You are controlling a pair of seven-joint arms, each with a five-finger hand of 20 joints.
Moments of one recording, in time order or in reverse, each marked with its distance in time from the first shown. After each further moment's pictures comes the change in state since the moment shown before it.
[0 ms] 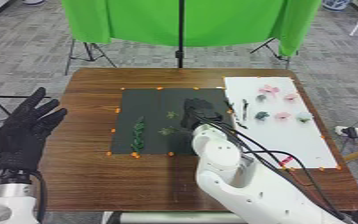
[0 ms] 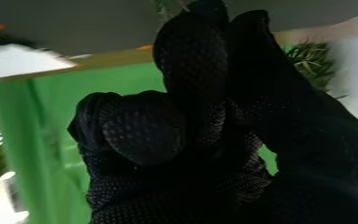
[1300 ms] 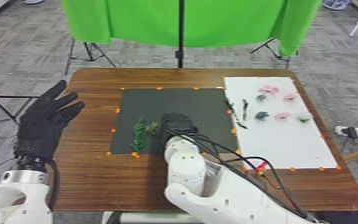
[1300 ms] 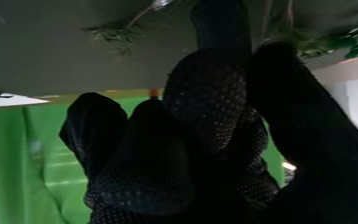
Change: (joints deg) left arm -6.7 0.8 3.9 1.8 1.7 -2.2 -4.6; right arm 0.8 -8.7 -6.5 6.6 -1.4 -2.4 6.1
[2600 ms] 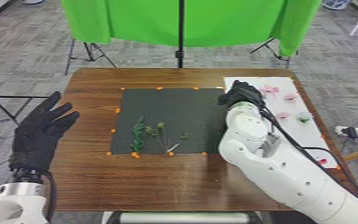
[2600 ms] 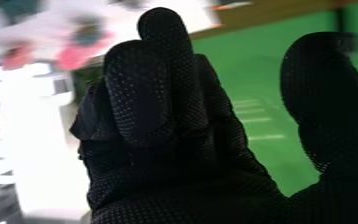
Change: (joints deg) left arm 5.1 -0.9 -0.9 -0.9 -0.8 1.7 2.6; right arm 4.3 16.5 13.0 -1.5 9.0 8.3 8.4
